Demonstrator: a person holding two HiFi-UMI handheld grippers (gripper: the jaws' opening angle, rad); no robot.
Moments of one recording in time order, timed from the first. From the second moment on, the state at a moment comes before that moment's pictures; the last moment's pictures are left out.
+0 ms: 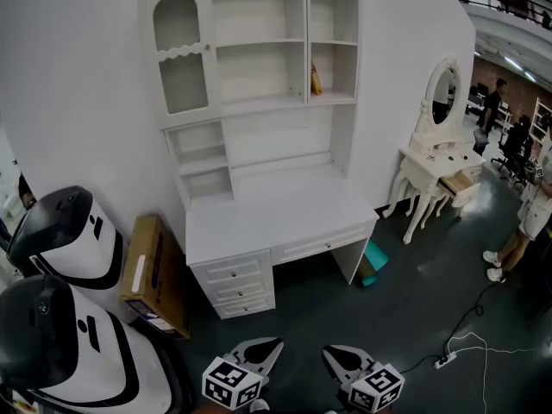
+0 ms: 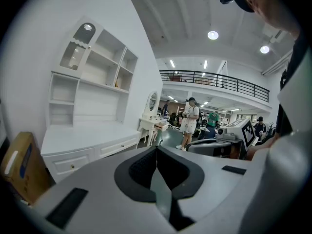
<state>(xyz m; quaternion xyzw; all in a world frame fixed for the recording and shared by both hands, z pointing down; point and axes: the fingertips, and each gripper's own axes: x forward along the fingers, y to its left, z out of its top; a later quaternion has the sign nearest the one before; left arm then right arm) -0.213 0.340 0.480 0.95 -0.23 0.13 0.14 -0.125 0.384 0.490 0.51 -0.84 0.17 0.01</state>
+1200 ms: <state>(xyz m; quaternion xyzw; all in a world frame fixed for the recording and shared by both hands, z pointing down) -0.316 0.261 0.497 0.96 -0.18 0.15 0.13 -0.214 0.309 0.506 0.57 -0.80 0.19 0.02</state>
